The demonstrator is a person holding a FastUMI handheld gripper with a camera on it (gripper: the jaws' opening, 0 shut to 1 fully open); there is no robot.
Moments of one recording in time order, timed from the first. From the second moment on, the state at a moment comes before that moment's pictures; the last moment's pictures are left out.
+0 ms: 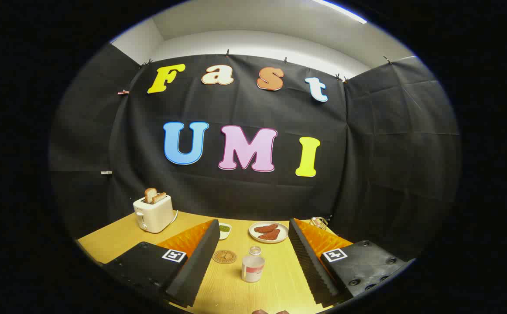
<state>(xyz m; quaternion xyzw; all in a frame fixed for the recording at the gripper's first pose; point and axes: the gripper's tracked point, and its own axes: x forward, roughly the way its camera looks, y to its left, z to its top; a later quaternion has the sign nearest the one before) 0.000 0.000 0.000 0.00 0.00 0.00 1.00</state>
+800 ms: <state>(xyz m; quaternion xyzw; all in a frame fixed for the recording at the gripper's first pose) 0.021 -0.012 -0.018 0.01 0.01 0.01 1.00</state>
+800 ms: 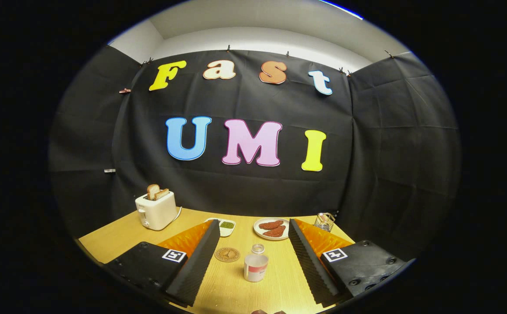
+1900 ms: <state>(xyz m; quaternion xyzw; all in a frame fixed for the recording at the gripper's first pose) 0.081 -0.021 -0.107 0.03 0.04 0.08 1.00</state>
